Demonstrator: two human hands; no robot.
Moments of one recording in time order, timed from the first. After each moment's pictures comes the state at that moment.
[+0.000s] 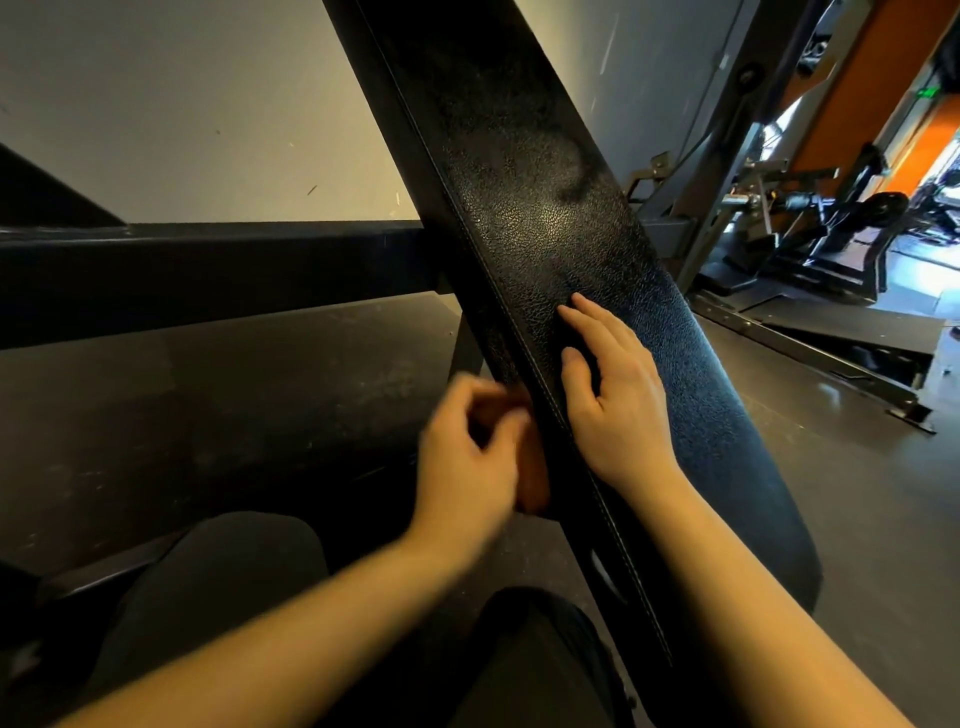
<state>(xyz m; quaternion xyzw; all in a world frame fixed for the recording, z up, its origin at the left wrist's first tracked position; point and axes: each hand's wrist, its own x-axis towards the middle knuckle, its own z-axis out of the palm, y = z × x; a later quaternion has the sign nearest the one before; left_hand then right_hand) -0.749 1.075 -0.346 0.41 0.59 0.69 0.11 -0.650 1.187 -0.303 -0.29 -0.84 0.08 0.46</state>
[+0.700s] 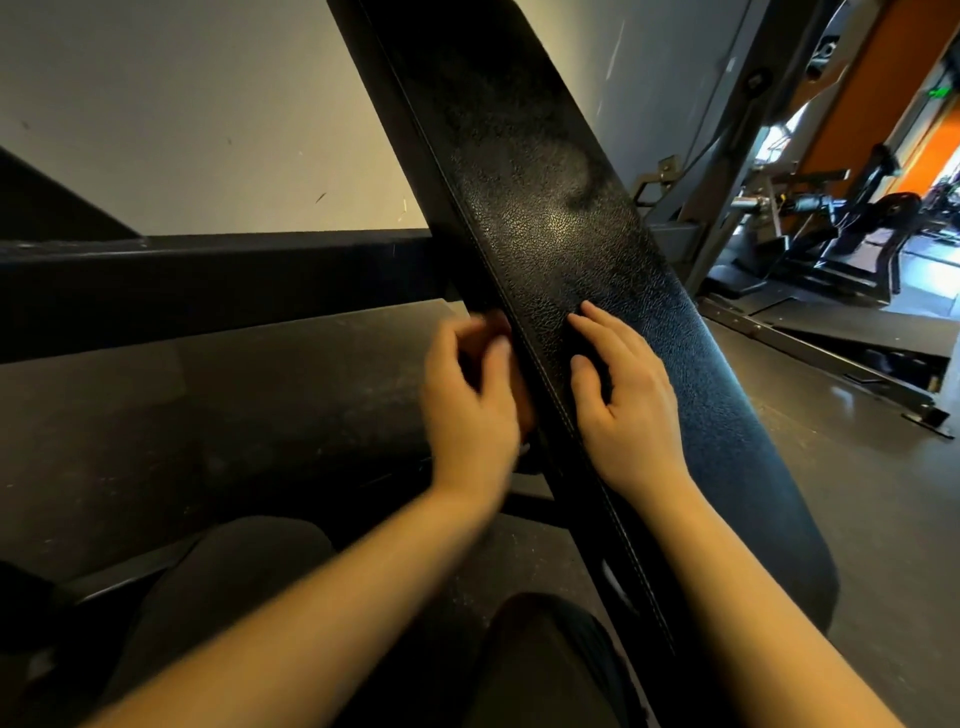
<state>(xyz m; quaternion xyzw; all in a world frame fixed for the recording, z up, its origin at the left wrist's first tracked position) -0.765 1.108 -0.324 0.35 0.55 0.76 0.01 -0.650 1.190 -0.304 -0.28 -0.83 0.09 0.47</state>
